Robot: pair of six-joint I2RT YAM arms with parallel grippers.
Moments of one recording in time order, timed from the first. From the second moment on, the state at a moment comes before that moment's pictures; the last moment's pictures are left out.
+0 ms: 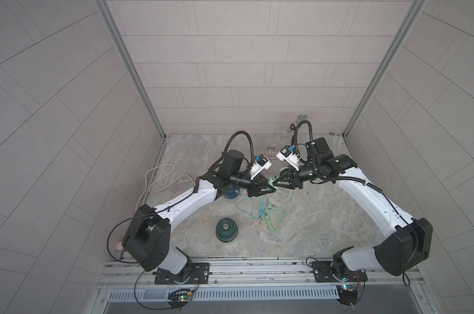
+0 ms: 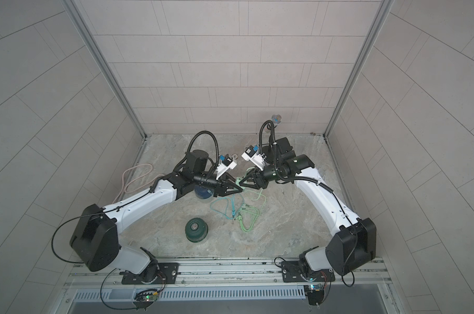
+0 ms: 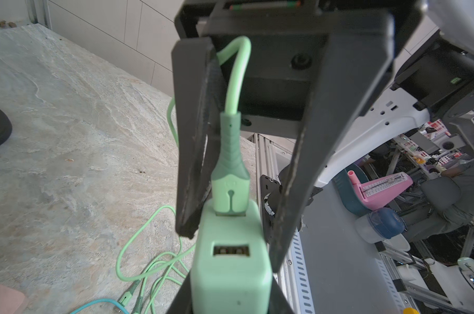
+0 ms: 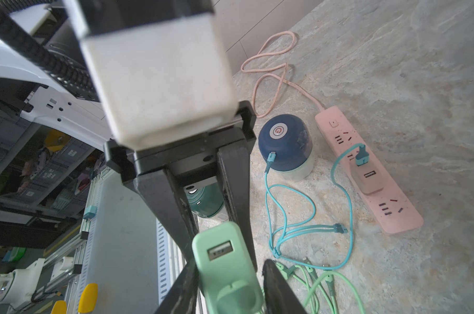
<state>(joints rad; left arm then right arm) -0.62 1.49 1.08 -0.11 0.98 -0.05 0.33 1.40 1.32 -0.87 -0.96 -0.27</state>
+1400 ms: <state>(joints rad) -0.35 1.30 1.04 0.00 0.99 -0.30 0.33 1.47 1.33 -0.73 -0.81 -0.27</state>
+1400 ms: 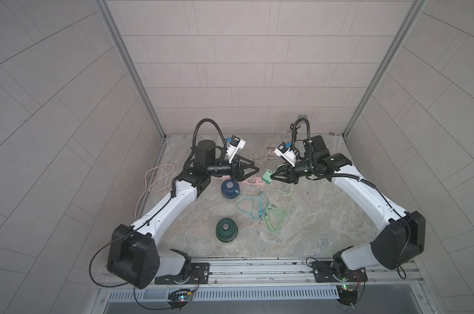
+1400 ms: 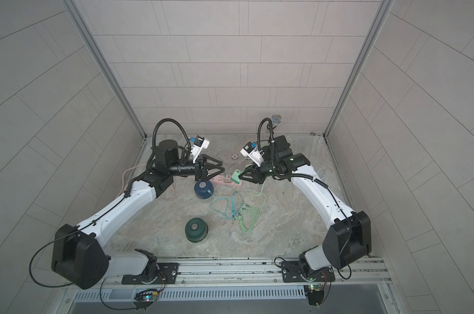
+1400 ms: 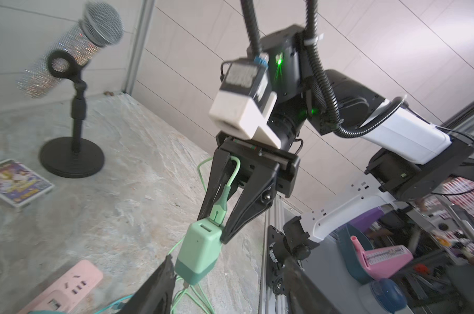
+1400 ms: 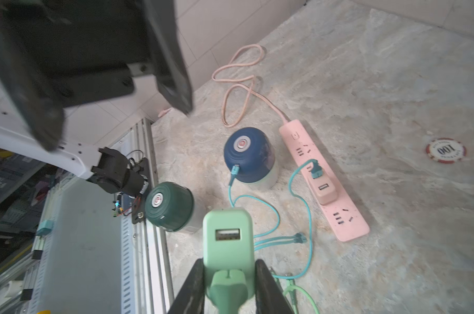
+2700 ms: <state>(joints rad) -0.10 1.18 0.88 -0.22 0.73 -0.33 0.36 2.00 1.56 -0.70 -0.58 -0.71</state>
